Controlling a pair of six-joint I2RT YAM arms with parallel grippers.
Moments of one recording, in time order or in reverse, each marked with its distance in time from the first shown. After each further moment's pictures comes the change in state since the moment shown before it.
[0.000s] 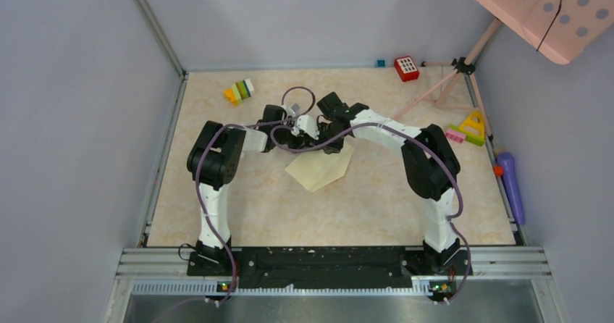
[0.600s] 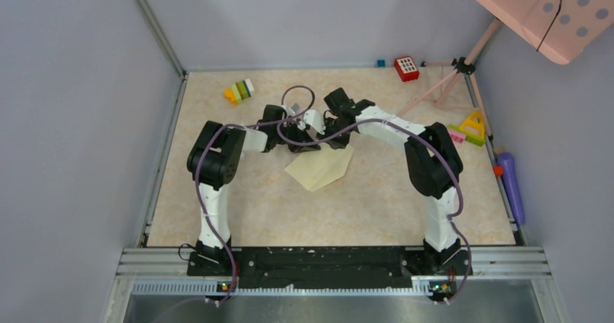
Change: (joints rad) left arm 0.000 0.000 0.000 0.000 0.000 0.001; right arm -0.055 0.000 0.003 0.002 0.023 -0.009
